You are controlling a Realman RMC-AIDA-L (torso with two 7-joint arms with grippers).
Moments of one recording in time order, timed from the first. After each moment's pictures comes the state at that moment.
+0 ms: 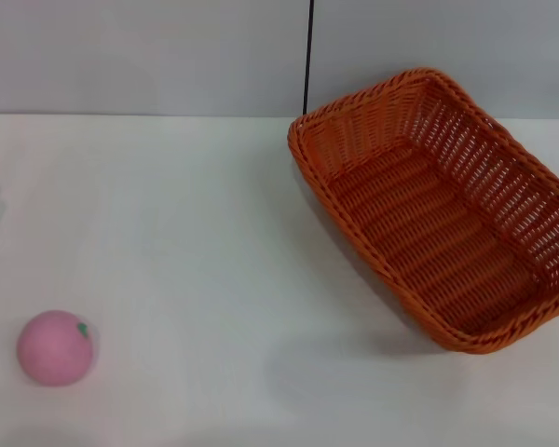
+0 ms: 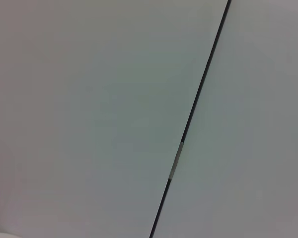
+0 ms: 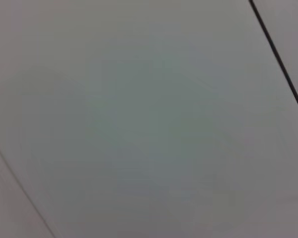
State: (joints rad) left arm -0.18 -2.06 -2.11 -0.20 0.48 -1.21 2.46; right arm 0.27 1.98 -0.34 -1.16 -1.84 -1.58 2.07
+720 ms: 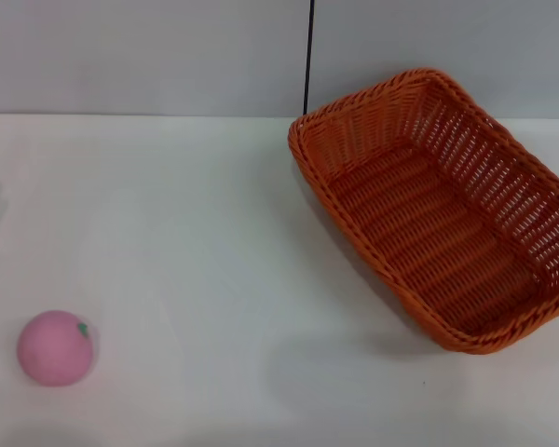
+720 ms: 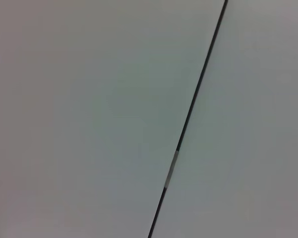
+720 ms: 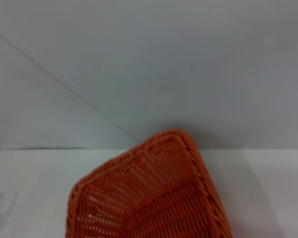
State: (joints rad) left arm -0.18 -2.06 -2.11 -0.20 0.48 -1.22 2.46; right arm 0.66 1.80 -0.46 -0.92 -2.40 -1.77 2.39
